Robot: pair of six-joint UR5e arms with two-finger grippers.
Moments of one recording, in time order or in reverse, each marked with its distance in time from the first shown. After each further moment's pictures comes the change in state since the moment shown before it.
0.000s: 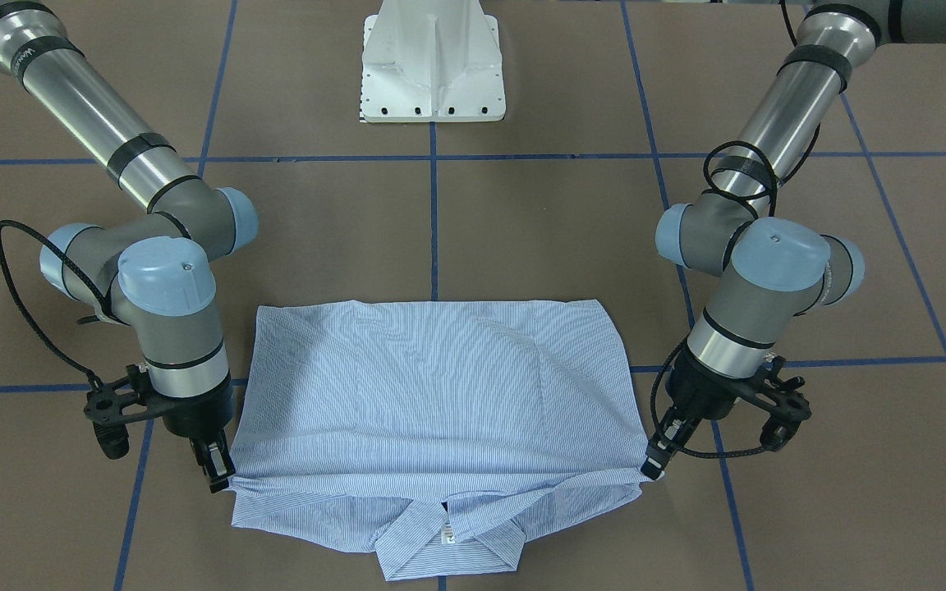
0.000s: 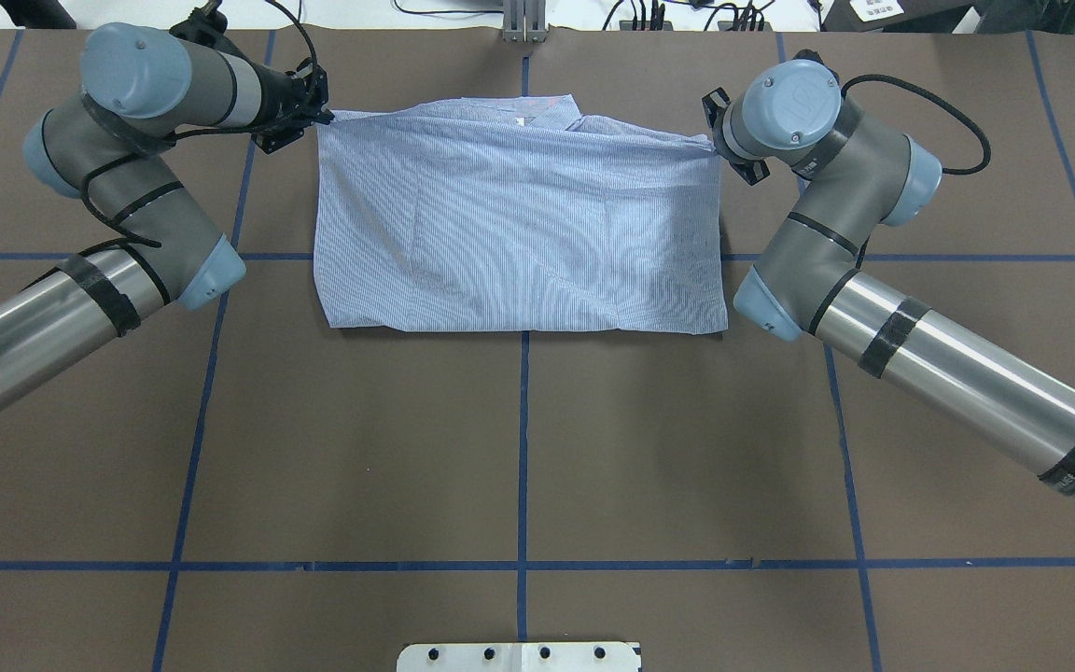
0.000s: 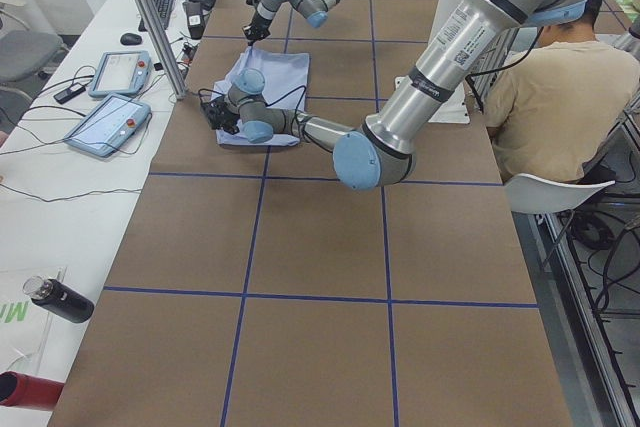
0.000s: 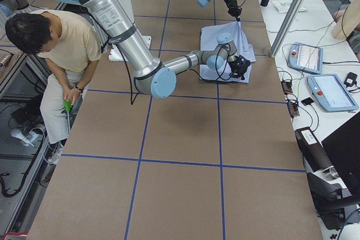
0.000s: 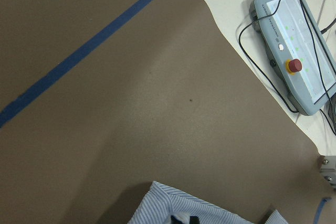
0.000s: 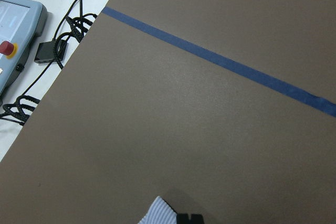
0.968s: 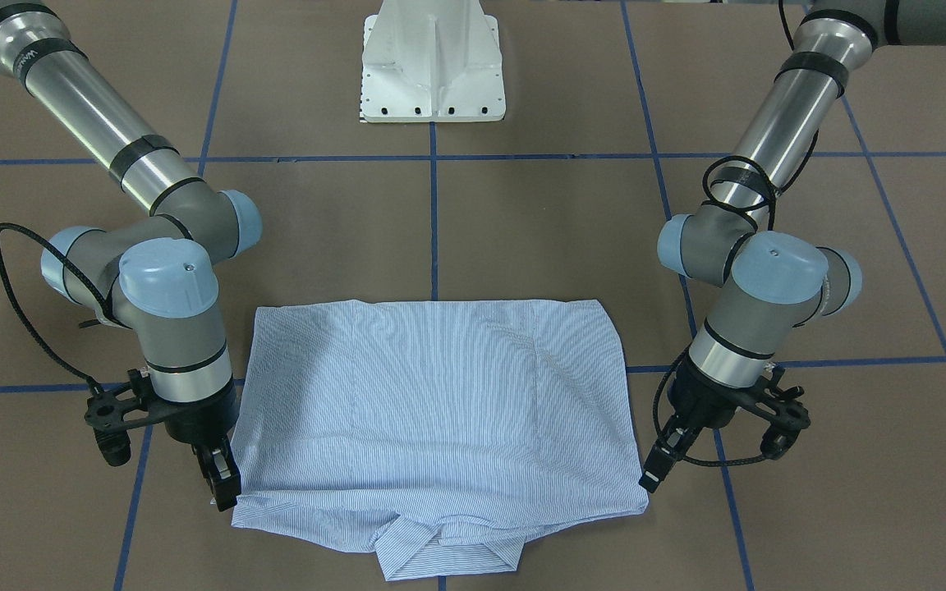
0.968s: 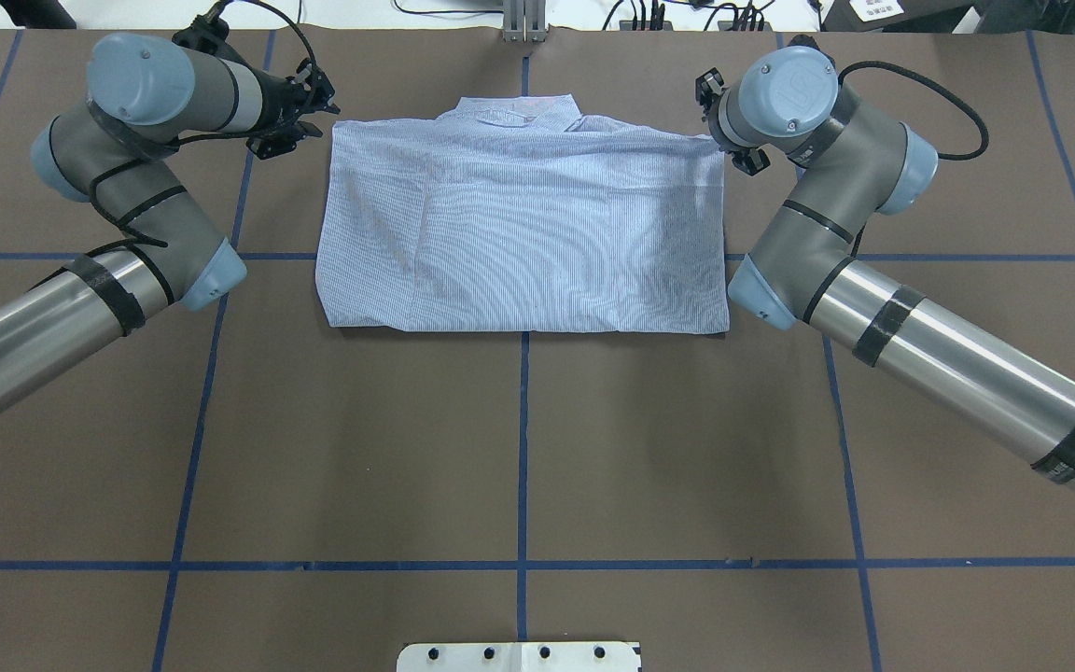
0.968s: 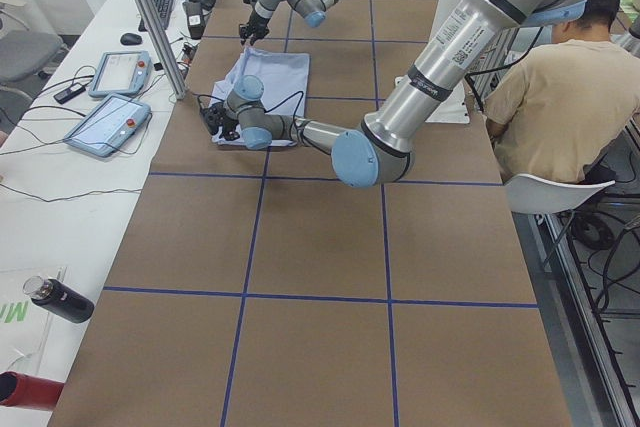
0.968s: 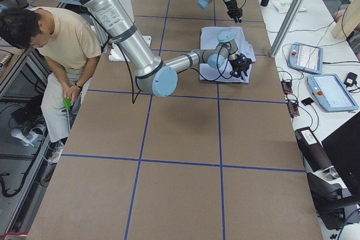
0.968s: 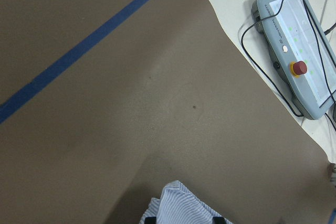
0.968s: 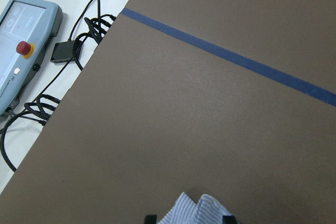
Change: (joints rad) left arm 0.001 -0.005 0.045 -0.050 0.007 0.001; right arm 0.016 0.025 -0.003 0.005 0.003 -0.004
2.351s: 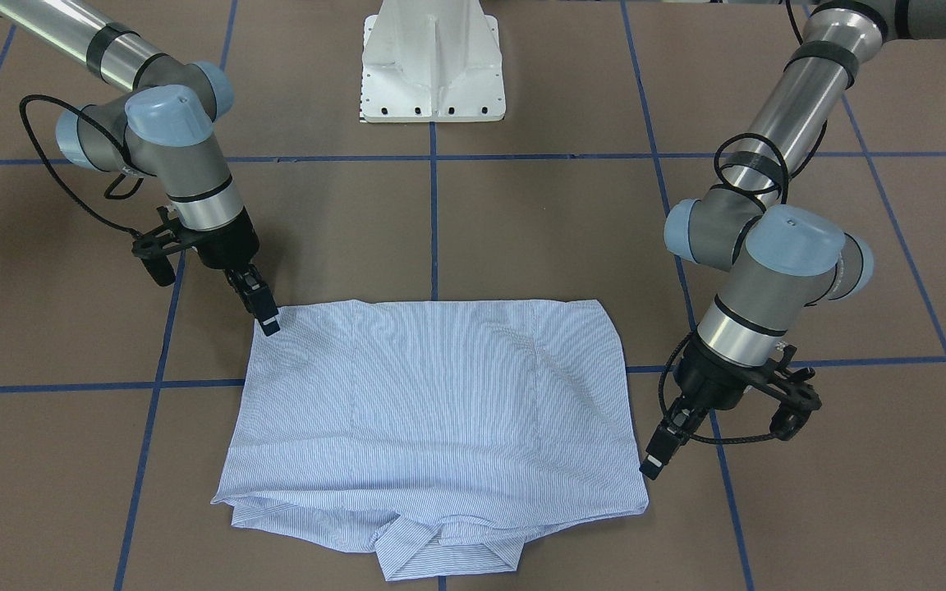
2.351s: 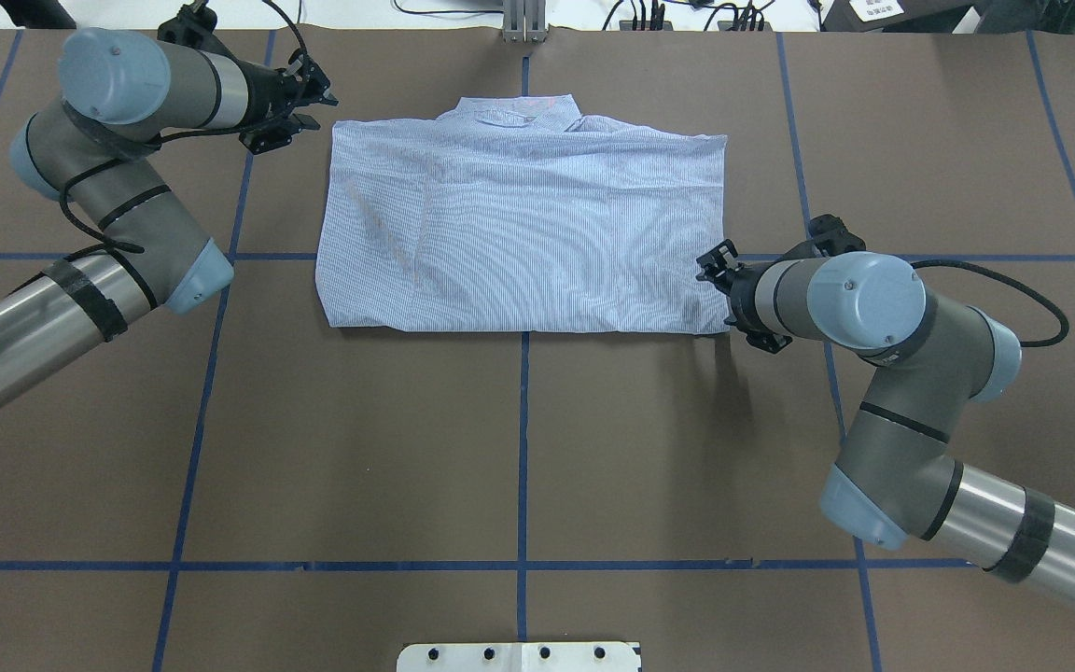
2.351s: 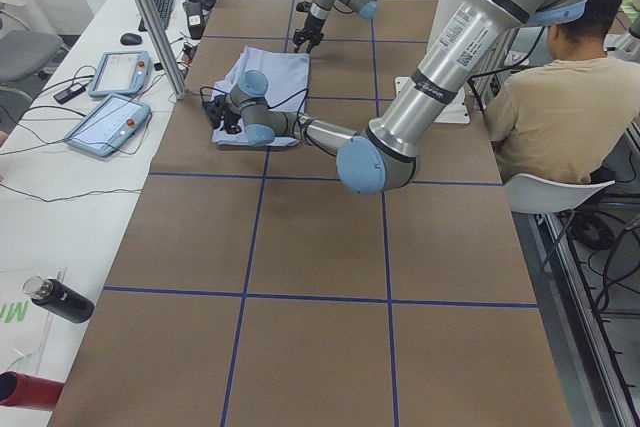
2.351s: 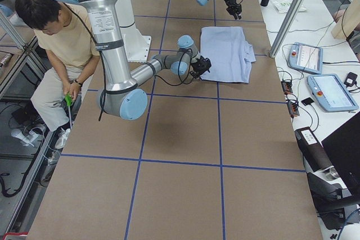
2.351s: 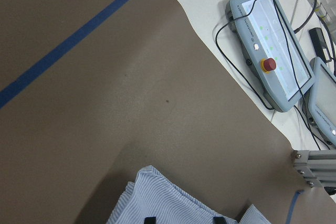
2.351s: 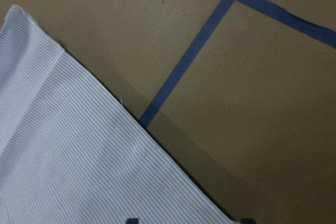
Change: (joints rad) left arm -0.007 0.045 -0.096 0.003 -0.007 0.003; right arm -0.259 -0.420 0.529 0.001 -0.005 0.126
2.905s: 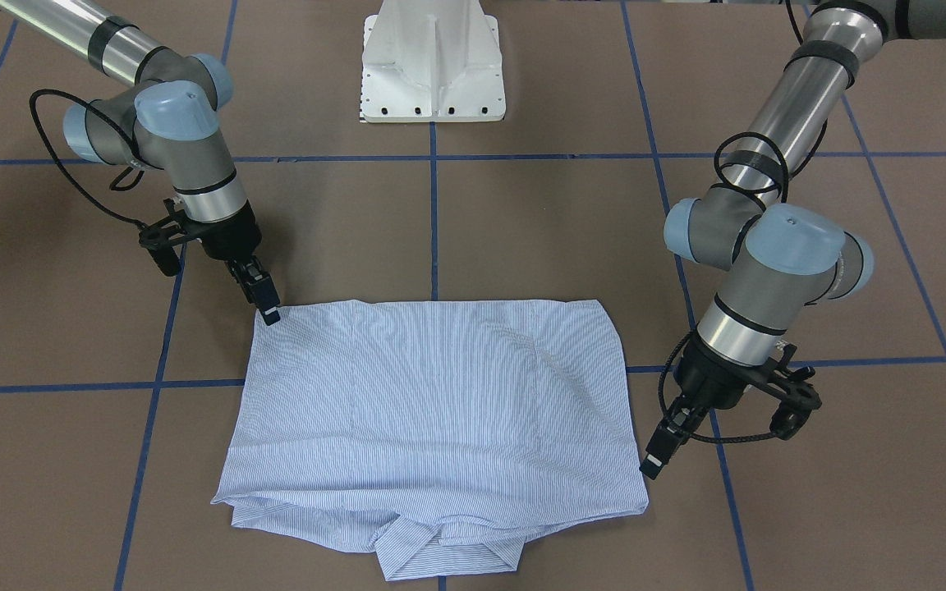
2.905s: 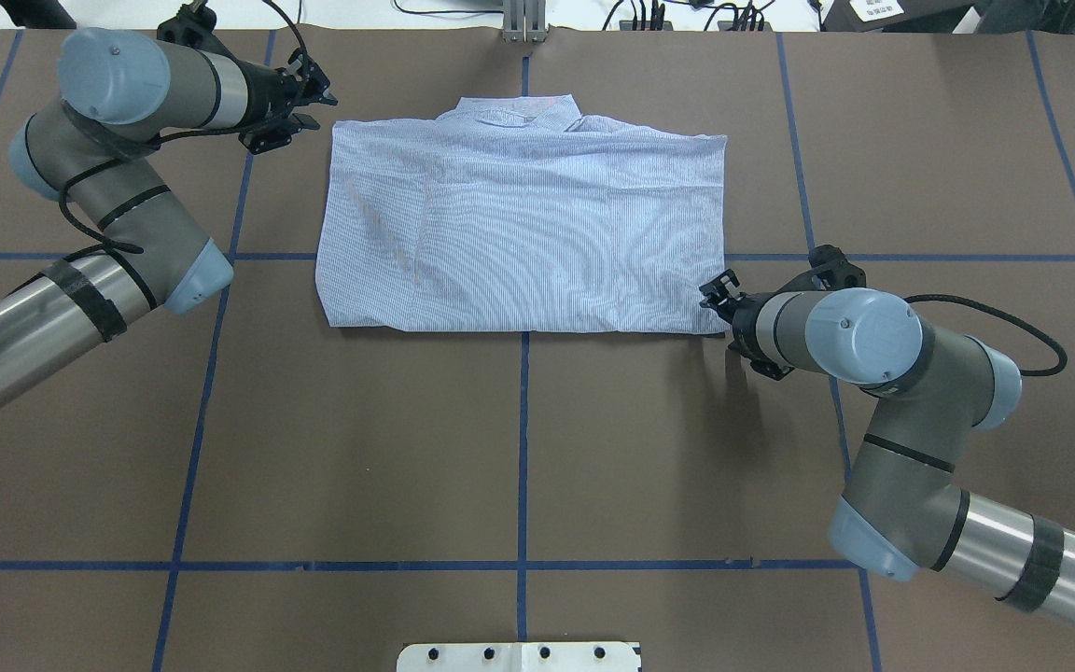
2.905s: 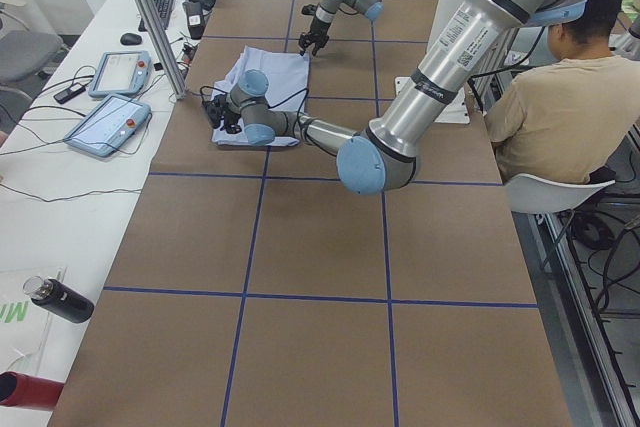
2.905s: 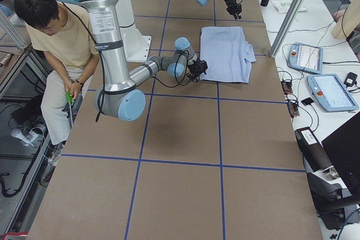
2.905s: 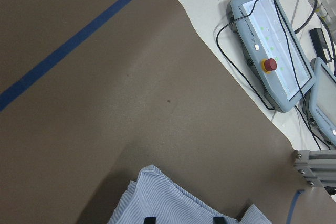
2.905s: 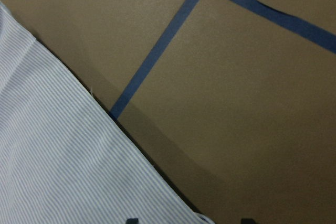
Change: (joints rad) left arm 0.000 0.001 -0.004 0.003 0.000 0.000; right arm -0.030 -0.022 0.004 -0.002 -0.023 0.004
